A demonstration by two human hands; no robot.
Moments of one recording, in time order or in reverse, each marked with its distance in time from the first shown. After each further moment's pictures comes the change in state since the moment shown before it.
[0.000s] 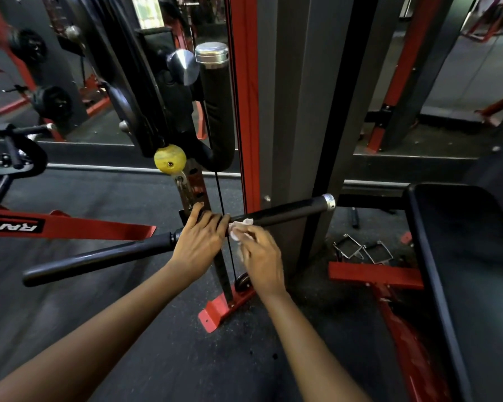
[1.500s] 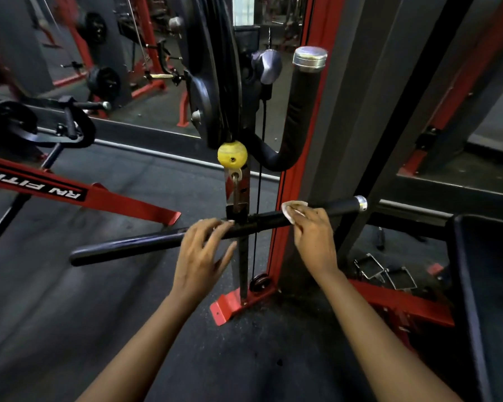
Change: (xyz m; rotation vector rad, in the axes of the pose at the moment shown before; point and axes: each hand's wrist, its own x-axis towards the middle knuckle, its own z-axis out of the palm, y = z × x) left_hand -0.080 -0.020 -0.004 -0.497 0.371 -0.430; right_hand 0.050 0.000 -0.012 -0.287 -0.073 -0.201
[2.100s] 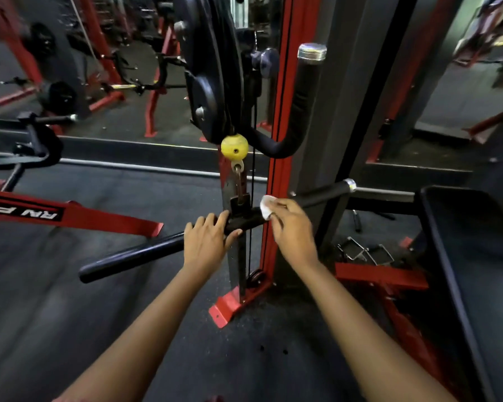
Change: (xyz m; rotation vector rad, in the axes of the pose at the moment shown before) left_hand 0.007 -0.038 -0.002 0.225 -0.492 -0.100; right_hand -0.026 -0.086 0.005 0.123 -0.033 0.212
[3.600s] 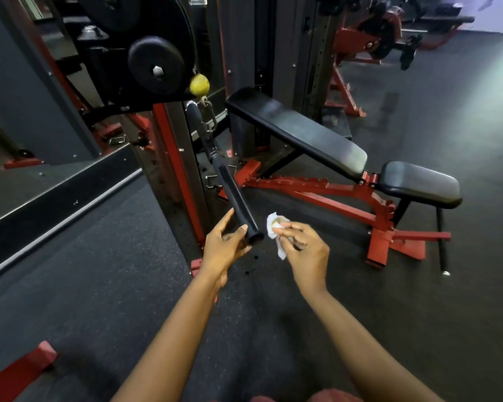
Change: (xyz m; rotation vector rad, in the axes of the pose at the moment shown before) left_hand -0.081 -0.223 -0.053 -1.468 -1.237 0.179; right_hand -0.192 -0.309 0.211 -0.188 1.058 0.713
